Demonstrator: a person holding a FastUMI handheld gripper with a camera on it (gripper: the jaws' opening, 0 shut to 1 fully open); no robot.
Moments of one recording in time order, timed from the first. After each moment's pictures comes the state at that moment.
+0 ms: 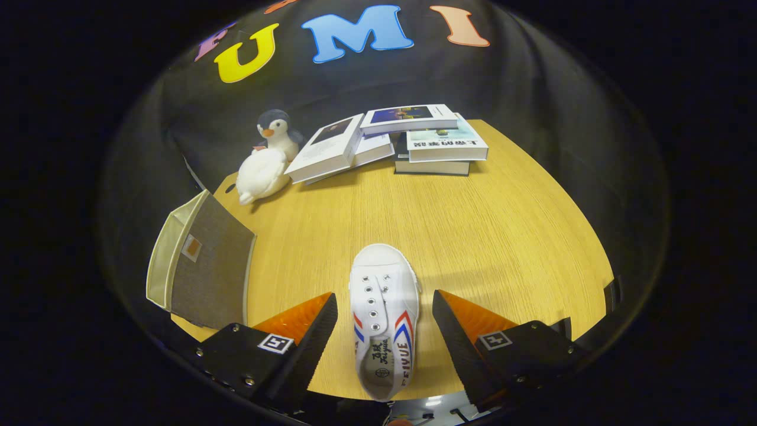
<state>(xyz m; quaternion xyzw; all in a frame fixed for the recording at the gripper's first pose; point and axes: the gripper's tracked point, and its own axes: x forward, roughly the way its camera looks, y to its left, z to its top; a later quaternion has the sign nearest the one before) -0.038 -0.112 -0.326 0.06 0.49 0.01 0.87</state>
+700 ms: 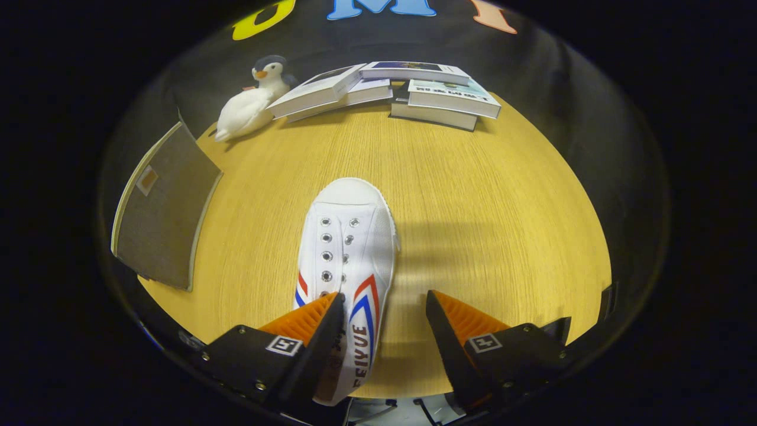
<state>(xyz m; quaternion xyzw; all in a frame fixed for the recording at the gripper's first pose) -0.067 -0.128 -0.400 -0.01 0.57 0.04 0.82</state>
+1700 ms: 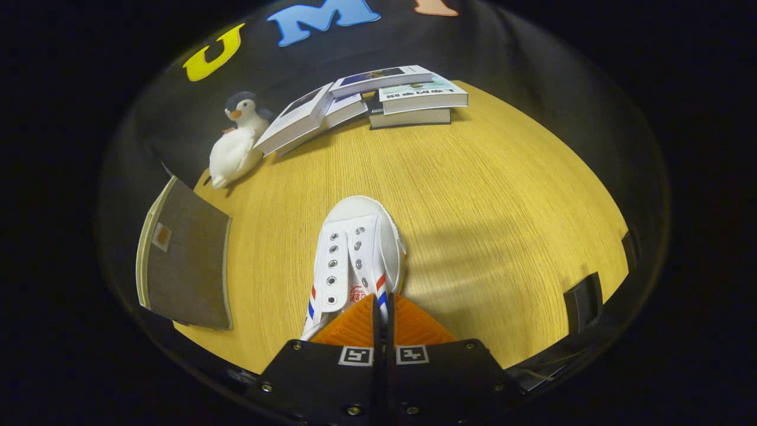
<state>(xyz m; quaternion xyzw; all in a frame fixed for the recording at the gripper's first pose) -0.067 -0.107 -0.376 0.12 0.54 -0.02 0.83</state>
